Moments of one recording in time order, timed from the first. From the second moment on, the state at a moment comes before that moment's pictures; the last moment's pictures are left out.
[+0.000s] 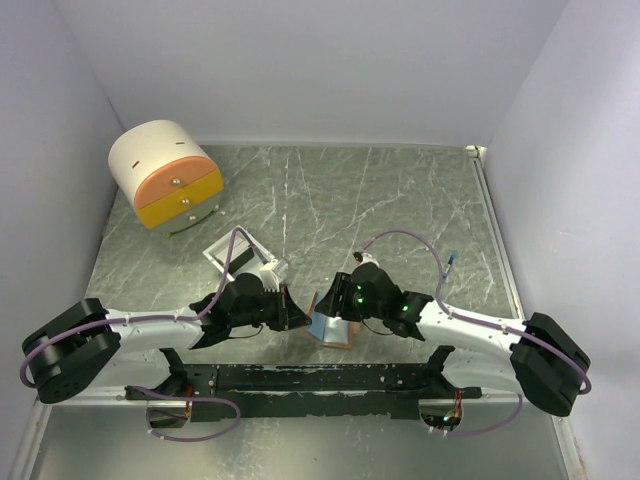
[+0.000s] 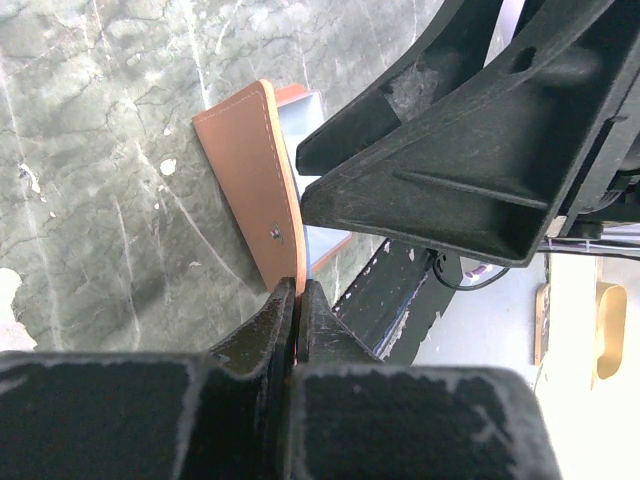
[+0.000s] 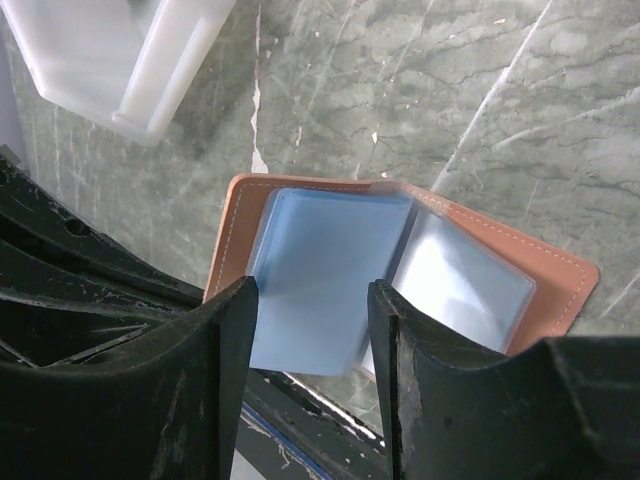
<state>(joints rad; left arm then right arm) -0.96 1.23 0.31 0.46 0.22 -0.88 0.89 1.12 0.43 0.00 -0.03 0.97</state>
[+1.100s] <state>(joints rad) -0.96 1.22 0.31 0.42 0.18 -0.88 0.89 1.05 0.51 -0.21 0.05 0.91</state>
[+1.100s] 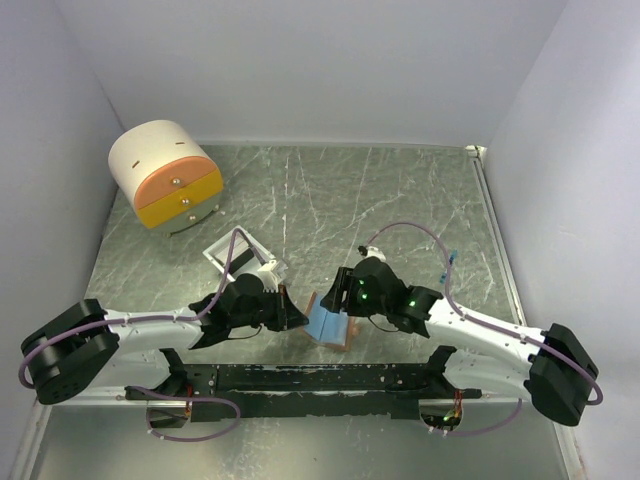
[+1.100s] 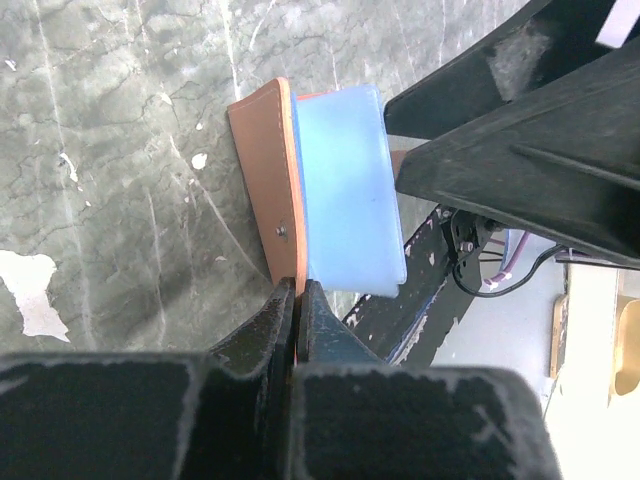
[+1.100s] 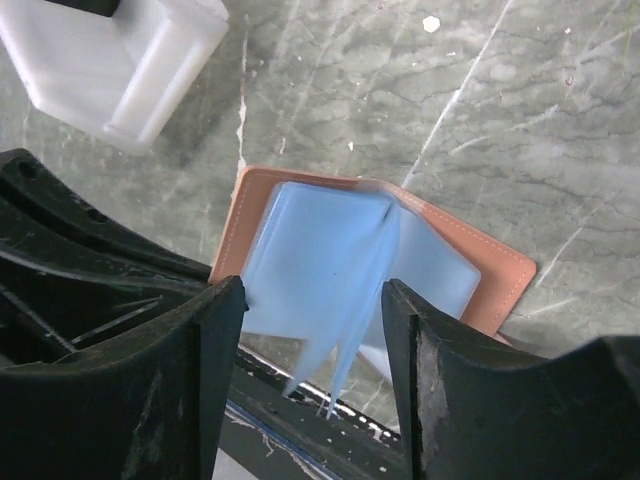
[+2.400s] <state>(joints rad) -0.98 1.21 0.26 0.45 0.10 -1.01 0.98 1.07 0.58 -0.30 0.13 0.93</state>
